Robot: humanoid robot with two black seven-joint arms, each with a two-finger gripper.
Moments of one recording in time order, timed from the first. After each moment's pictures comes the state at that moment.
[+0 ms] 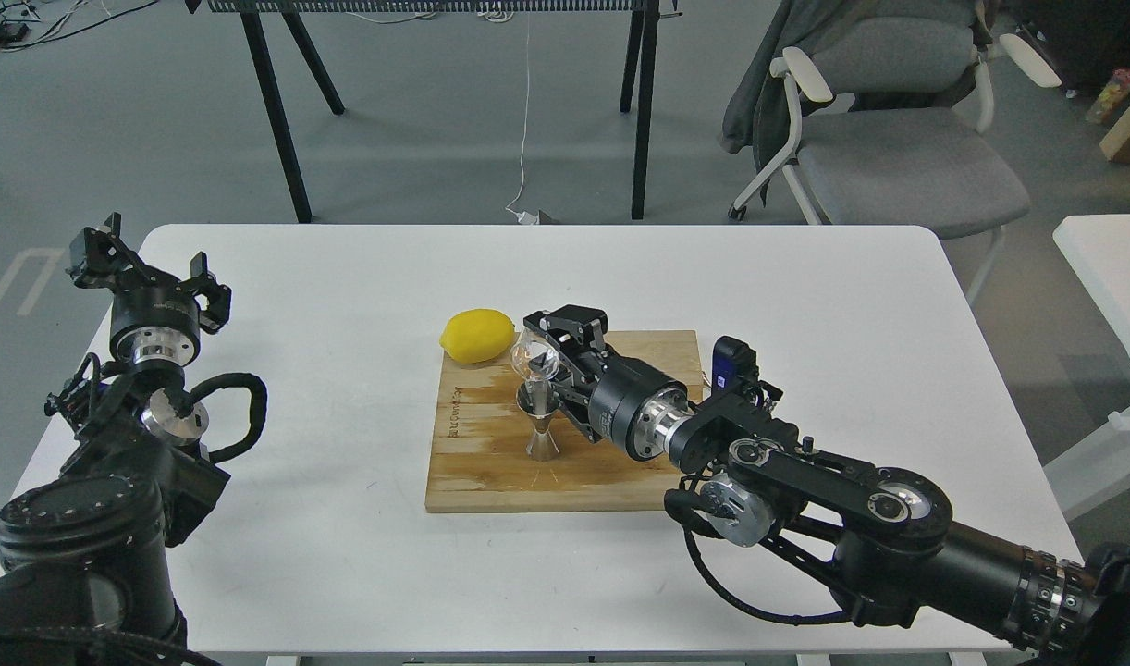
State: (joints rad) left arm -0.81 -0.03 -0.21 0.30 -0.79 -0.49 -0.46; right arm 0.63 -0.13 0.42 1.35 -0.55 -0.28 -0.02
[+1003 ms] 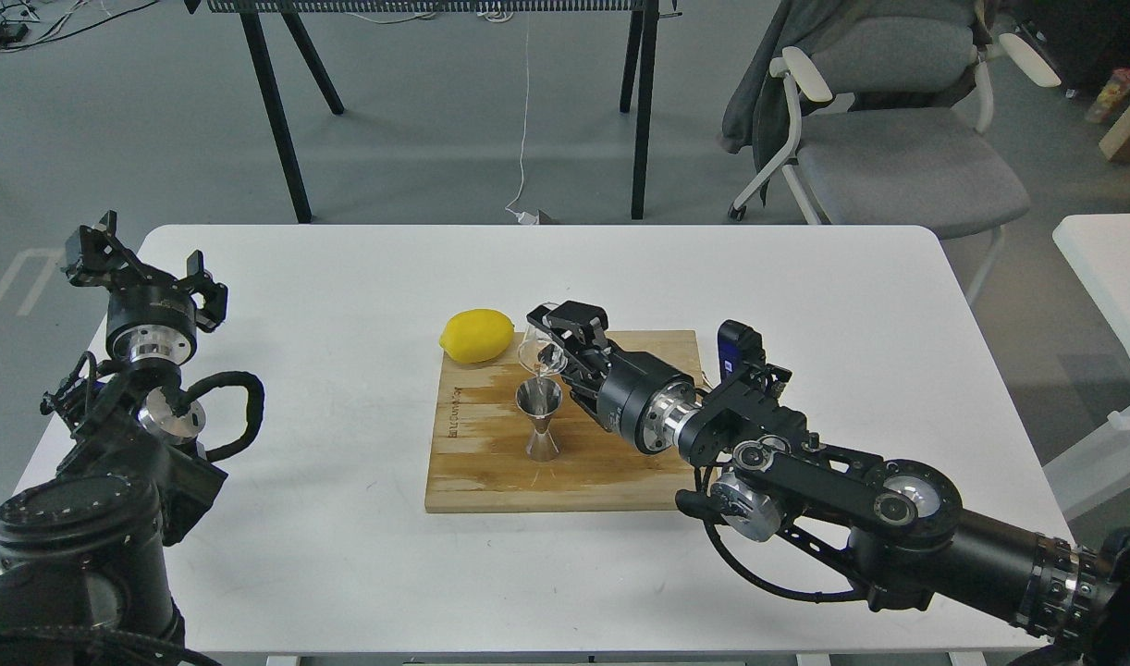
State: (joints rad) left arm -0.81 -0.03 -0.21 0.30 -0.79 -0.49 -0.46; right arm 0.67 -0.16 0.38 1.35 -0.66 -0.27 -0.03
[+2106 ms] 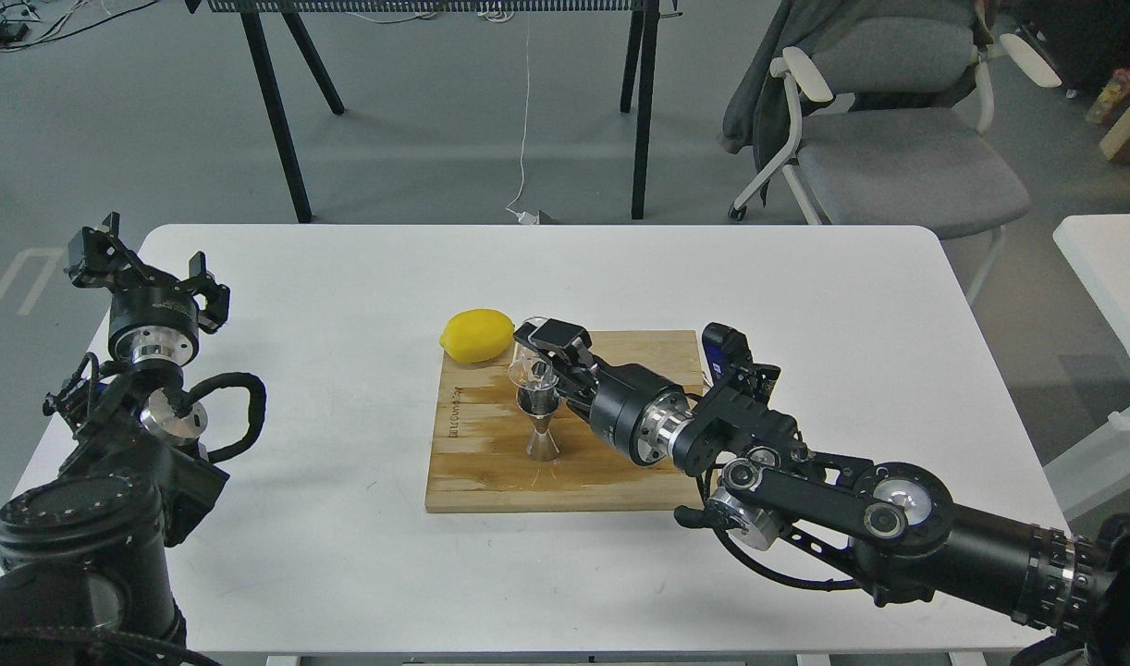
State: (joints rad) left arm -0.81 -0.03 -0.21 0.30 -0.79 -0.49 -0.46; right arm 0.71 -0.17 0.30 1.34 -0.75 -0.27 -0.03
